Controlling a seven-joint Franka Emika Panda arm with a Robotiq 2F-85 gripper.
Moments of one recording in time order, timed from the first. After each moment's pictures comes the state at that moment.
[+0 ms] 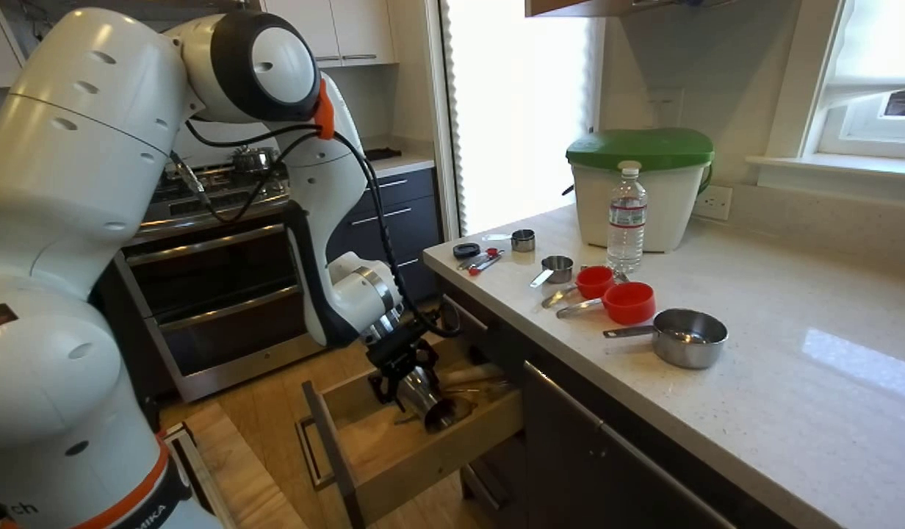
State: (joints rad) arm 0.17 0.64 0.03 -2.29 -1.41 2.69 0.15
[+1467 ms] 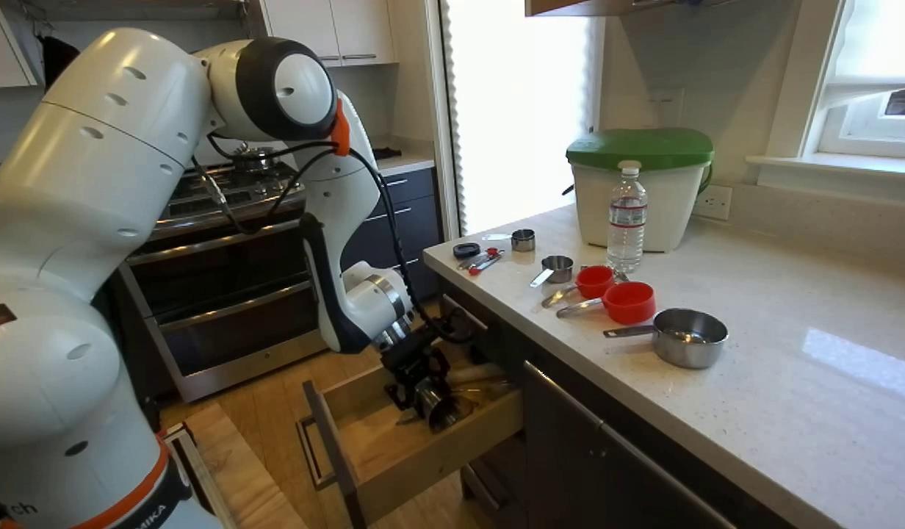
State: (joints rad) arm 0.17 0.73 0.02 -2.20 -1.41 2.62 0.11
